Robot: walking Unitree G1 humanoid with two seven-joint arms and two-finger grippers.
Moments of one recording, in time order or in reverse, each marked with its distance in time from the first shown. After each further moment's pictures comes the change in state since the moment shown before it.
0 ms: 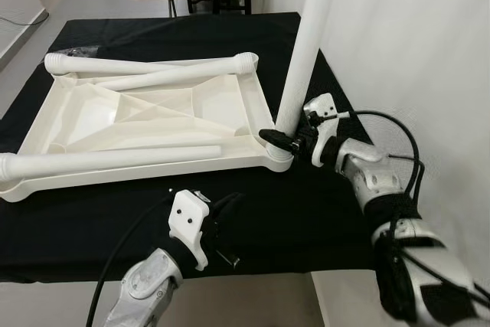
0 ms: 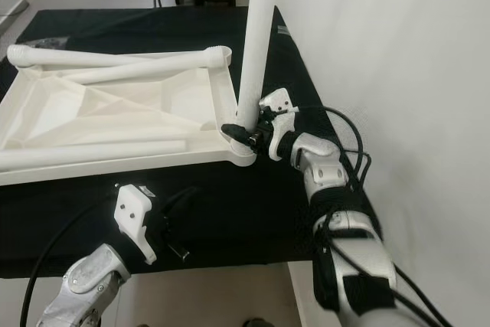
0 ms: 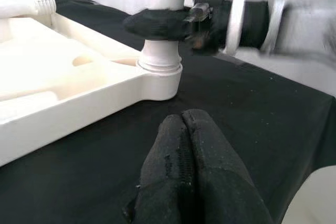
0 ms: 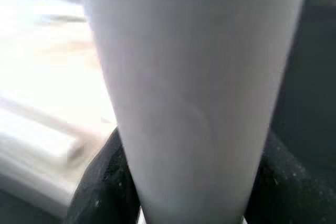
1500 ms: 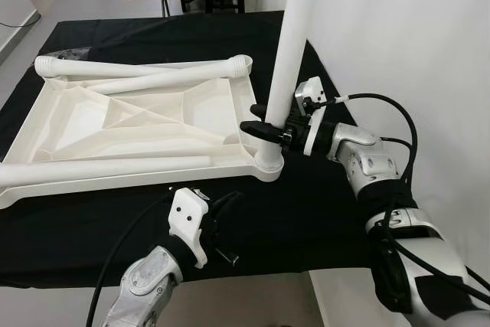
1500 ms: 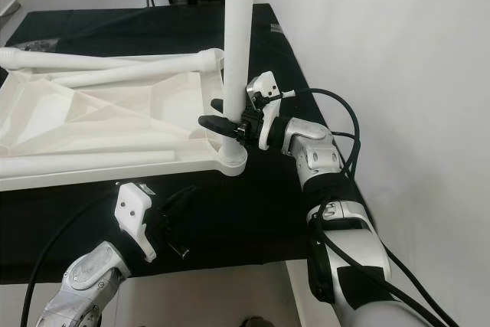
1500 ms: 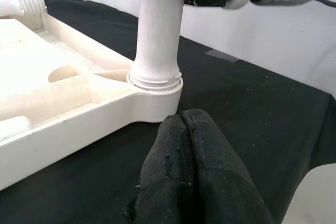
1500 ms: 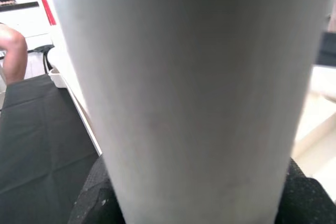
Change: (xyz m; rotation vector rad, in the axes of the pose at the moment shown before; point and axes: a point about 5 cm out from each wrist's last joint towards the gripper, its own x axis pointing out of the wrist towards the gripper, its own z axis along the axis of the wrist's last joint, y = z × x) left arm 0.003 0.003 -0.002 -0.005 0.004 -0.003; right arm 0.014 0.014 0.052 -0.036 -0.012 0.676
